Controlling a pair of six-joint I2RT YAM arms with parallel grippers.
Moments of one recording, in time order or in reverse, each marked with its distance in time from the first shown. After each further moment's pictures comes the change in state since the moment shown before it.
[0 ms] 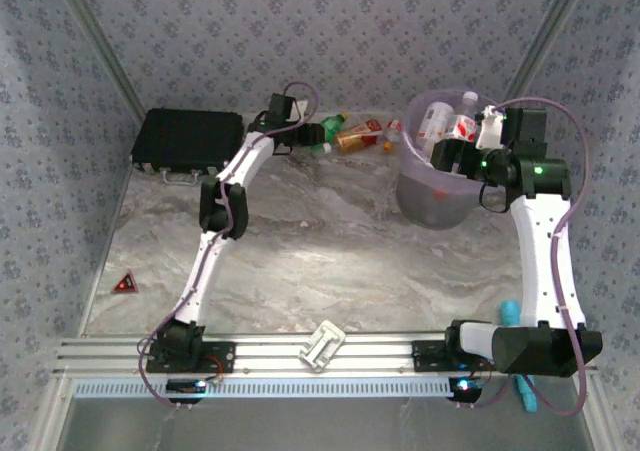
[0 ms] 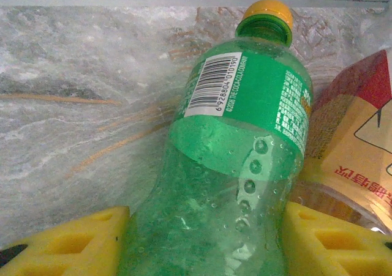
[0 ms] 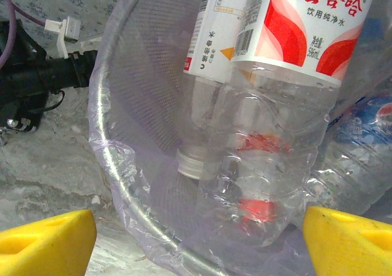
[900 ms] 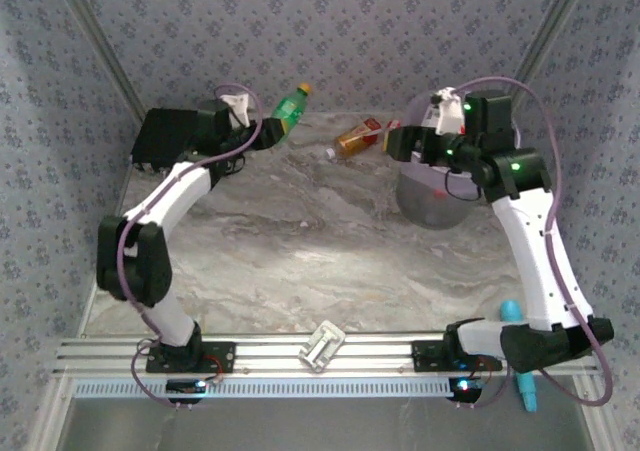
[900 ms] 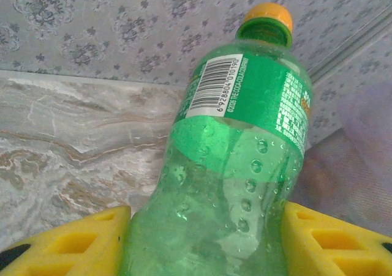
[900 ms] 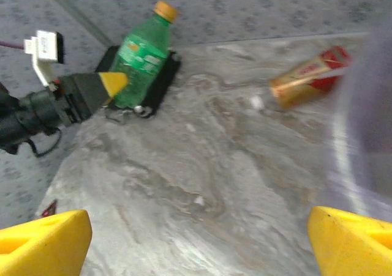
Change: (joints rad) left arm 0.077 -1.200 -1.421 0.621 0.022 -0.172; right arm 0.347 0.060 0.143 0.111 -0.068 0.155
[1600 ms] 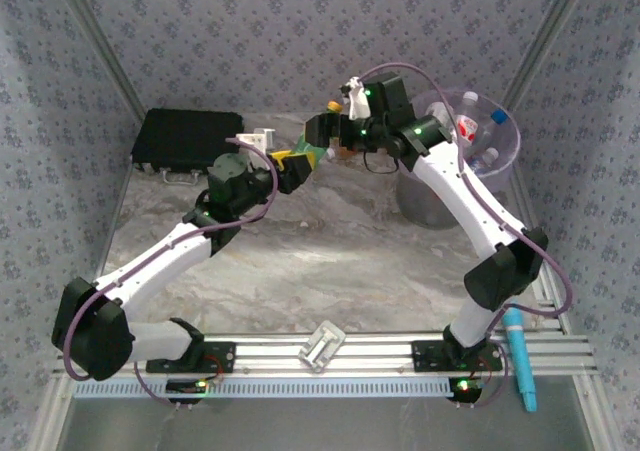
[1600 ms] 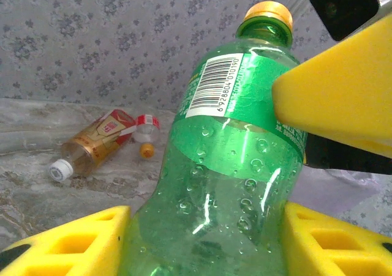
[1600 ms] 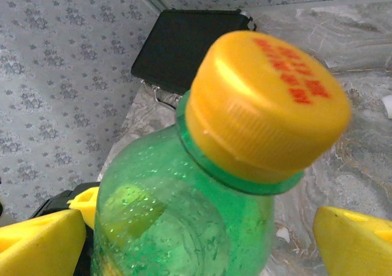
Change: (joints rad) left arm -0.320 -0.350 -0.335 0.246 -0.257 -0.102; right arm 0.249 0.397 0.199 0.182 0.001 0.171
